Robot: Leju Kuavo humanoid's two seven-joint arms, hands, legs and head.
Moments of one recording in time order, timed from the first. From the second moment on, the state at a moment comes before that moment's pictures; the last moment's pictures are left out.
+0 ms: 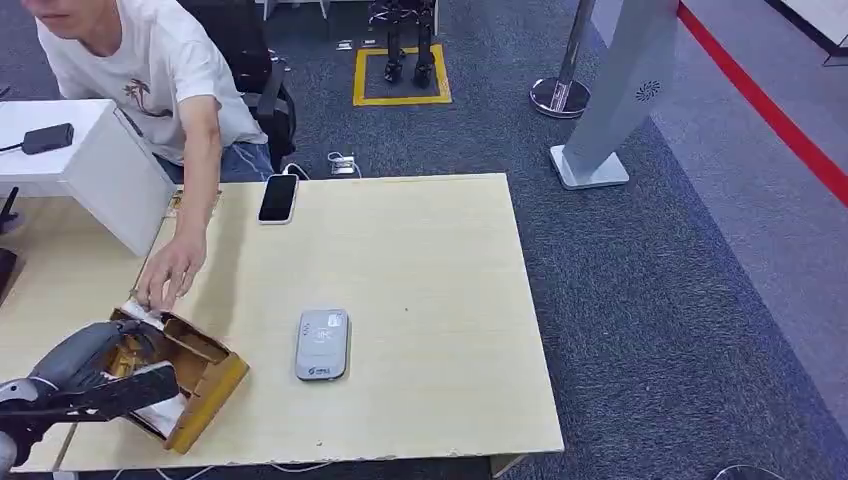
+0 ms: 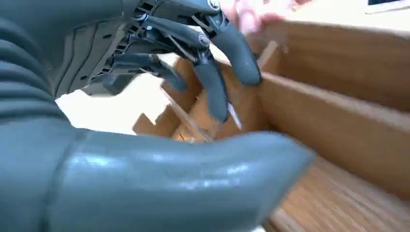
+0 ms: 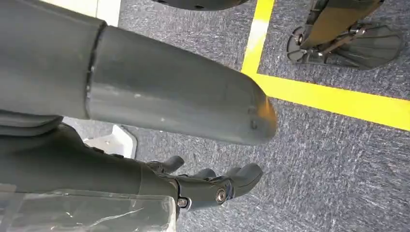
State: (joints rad) left arm -0.13 0.84 -0.39 -1.64 -0.27 -0.34 0.22; right arm -0.18 0.03 1.56 -0.12 -1.13 -0.33 0.06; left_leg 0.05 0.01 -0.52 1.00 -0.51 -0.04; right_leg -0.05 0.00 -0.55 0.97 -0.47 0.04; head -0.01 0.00
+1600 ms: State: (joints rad) left arm -0.15 0.85 -0.35 -1.64 -0.26 -0.35 0.23; right arm -0.18 0.03 1.56 -0.12 -1.13 -0.33 0.06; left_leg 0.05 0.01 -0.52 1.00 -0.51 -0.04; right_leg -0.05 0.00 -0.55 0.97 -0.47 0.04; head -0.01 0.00
